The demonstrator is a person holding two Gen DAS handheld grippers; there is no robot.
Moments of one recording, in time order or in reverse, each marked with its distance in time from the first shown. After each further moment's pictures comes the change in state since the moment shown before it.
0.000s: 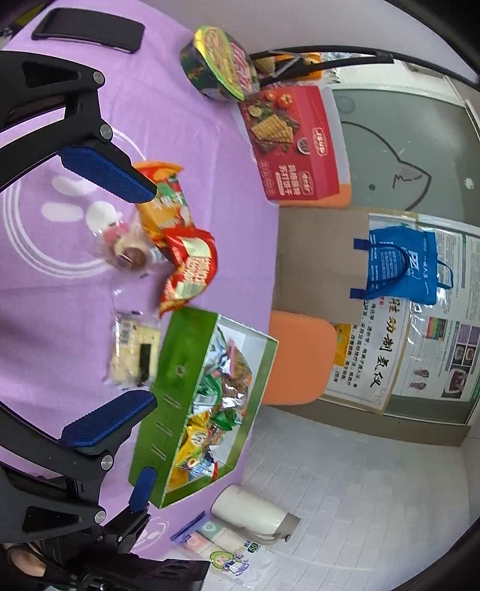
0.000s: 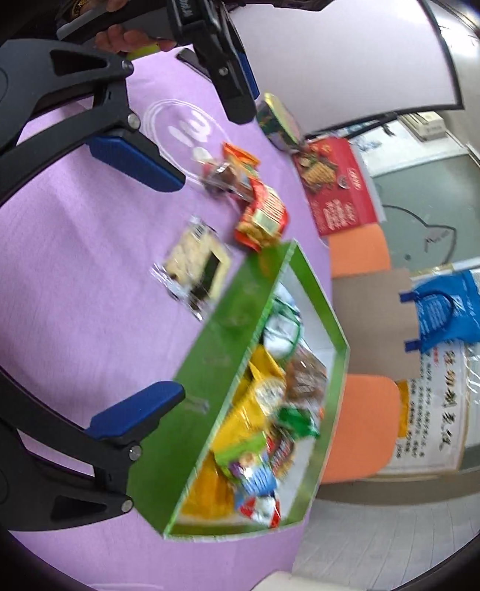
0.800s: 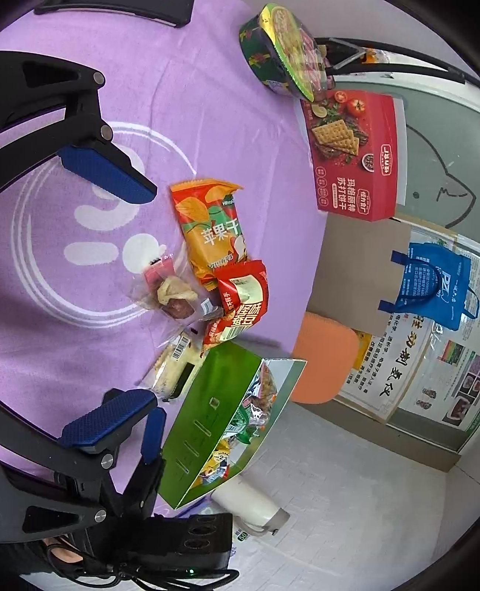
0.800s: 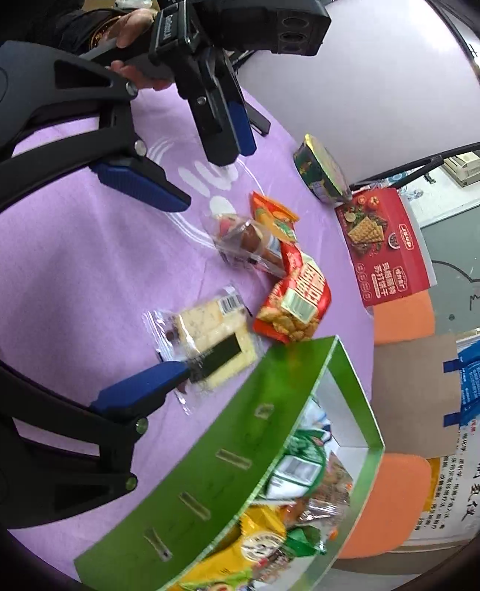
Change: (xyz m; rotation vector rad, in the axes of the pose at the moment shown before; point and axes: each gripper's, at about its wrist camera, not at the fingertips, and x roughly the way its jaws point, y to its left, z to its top) left arm 0.026 0.068 -0.024 -0.114 0.087 -0.137; right arm 0.053 0.030 0.018 -0.069 0.125 0.152
